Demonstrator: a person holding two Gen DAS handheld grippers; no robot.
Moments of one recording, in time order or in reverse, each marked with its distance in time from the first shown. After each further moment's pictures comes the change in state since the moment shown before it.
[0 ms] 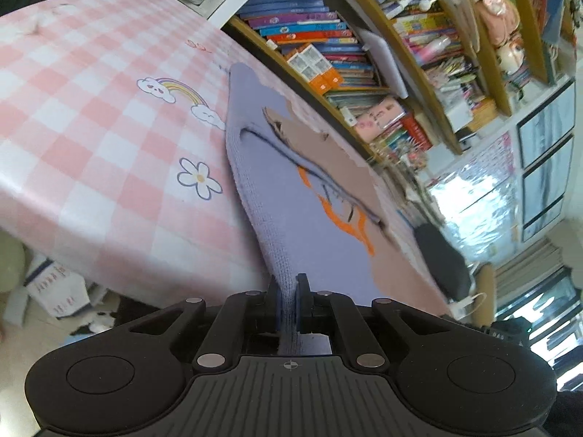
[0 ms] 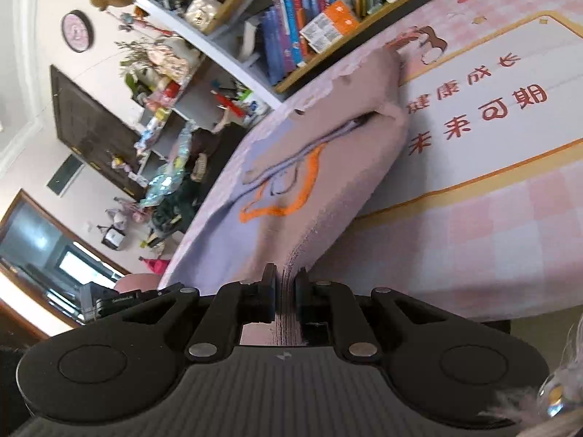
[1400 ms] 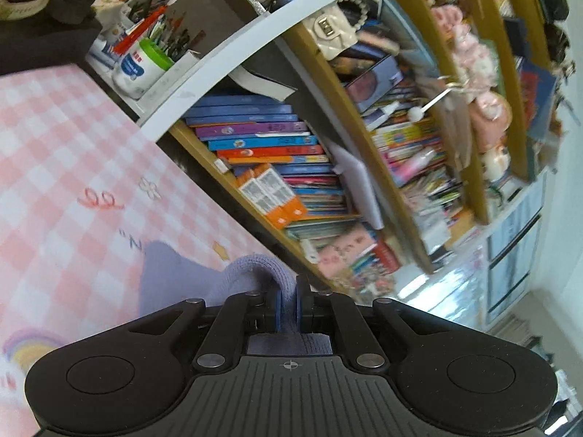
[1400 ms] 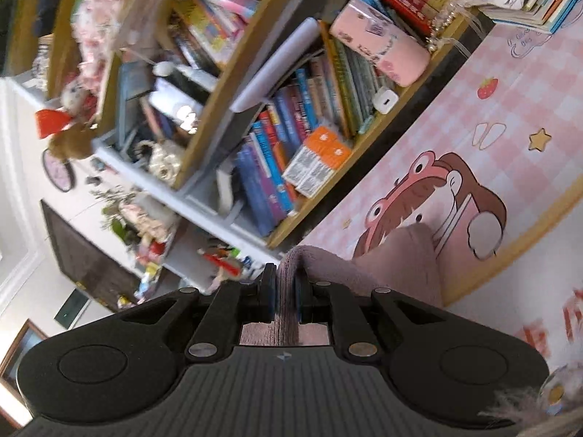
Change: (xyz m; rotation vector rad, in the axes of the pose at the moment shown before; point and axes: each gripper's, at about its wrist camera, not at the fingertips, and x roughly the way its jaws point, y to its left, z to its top) left arm 0.118 0.001 0.175 -0.010 -0.280 -0.127; right arm 0.105 -0.056 0.189 0.190 -0.382 0.024
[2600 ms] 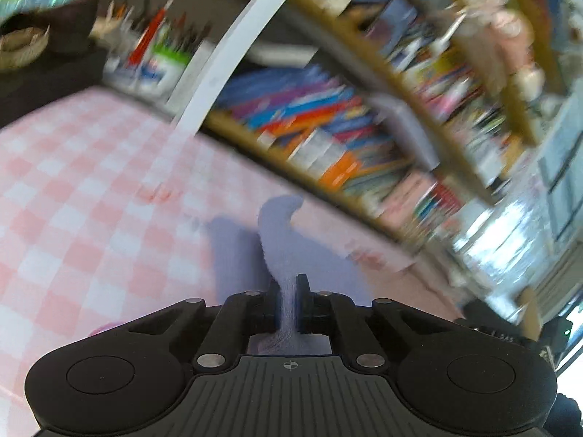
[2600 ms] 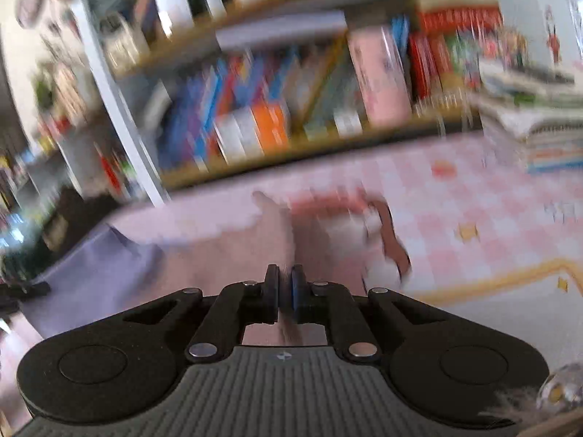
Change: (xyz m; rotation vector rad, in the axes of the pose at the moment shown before) left arm -0.017 -0.010 -0.023 0.269 0.055 0.181; right arm 0.003 0.021 -0.033 -0.585 0.038 -0.365
